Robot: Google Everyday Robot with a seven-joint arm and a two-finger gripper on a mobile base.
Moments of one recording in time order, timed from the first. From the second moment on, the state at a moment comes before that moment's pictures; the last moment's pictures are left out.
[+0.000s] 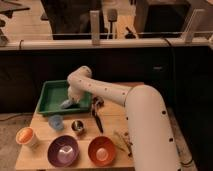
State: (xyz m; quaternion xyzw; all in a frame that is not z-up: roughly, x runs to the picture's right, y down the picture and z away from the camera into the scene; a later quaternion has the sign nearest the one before) arm -0.201 0.054 0.917 -0.14 -0.27 -0.46 0.84
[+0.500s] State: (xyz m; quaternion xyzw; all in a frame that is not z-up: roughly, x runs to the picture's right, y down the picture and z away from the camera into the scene) arm -0.196 0.021 0.951 -0.13 -0.26 -0.45 0.85
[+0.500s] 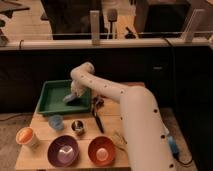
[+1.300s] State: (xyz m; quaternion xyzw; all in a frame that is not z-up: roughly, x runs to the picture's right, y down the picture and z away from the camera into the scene) arm -0.299 0.019 0.966 -0.12 -0.37 -0.44 0.81
